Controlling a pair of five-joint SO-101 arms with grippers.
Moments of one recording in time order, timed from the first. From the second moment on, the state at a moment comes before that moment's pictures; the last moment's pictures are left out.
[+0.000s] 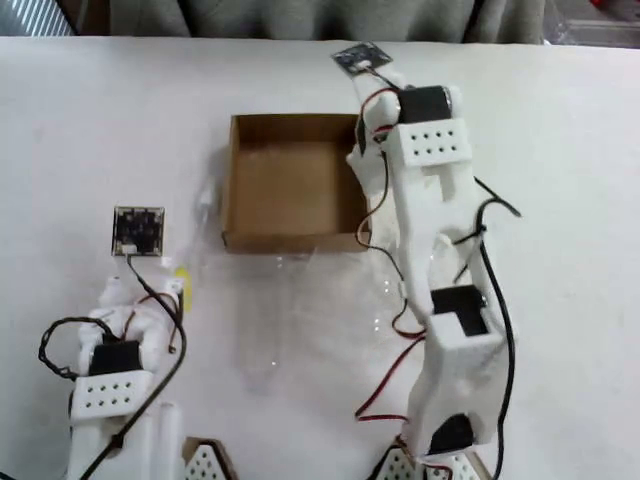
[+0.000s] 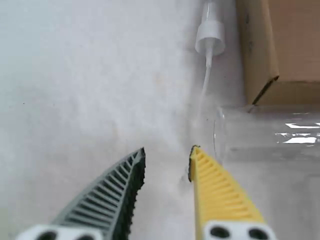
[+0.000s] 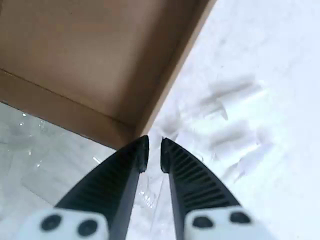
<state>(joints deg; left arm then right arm) -13.8 -64.0 86.2 35.1 -6.3 -11.6 21.9 -34.1 97.0 16.5</state>
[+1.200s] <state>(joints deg) -15.0 -64.0 86.7 34.9 -6.3 17.7 -37.6 63.1 60.8 26.9</state>
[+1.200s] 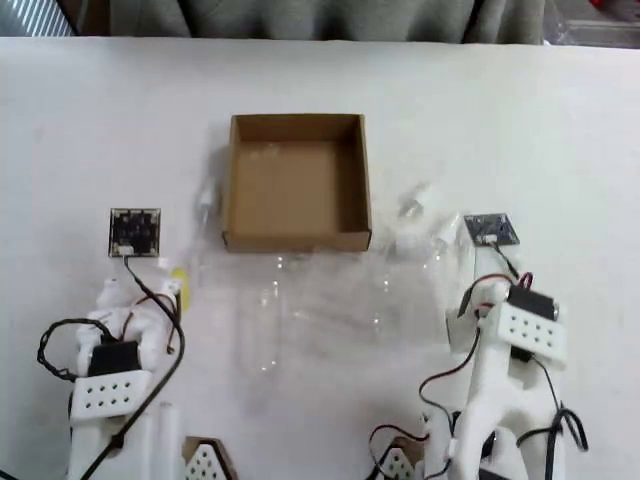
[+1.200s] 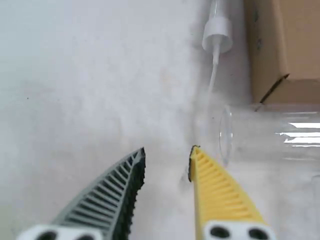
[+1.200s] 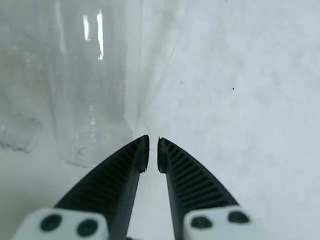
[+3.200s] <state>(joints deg) 10.6 -12.3 26.7 77.1 -73.1 17.5 -43.1 72.8 46.9 26.9</state>
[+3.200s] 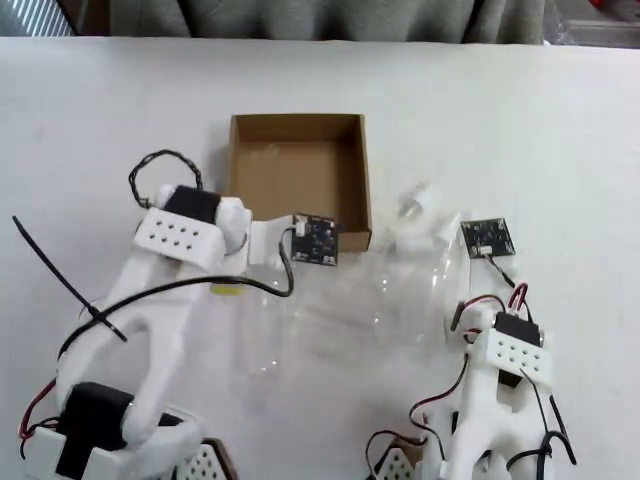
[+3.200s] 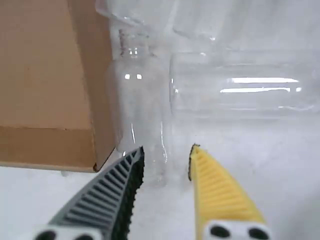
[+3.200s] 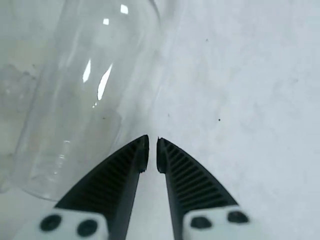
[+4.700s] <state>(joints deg) 8.6 6.8 24.9 66.9 -71.9 17.4 -43.1 72.8 46.9 26.9</state>
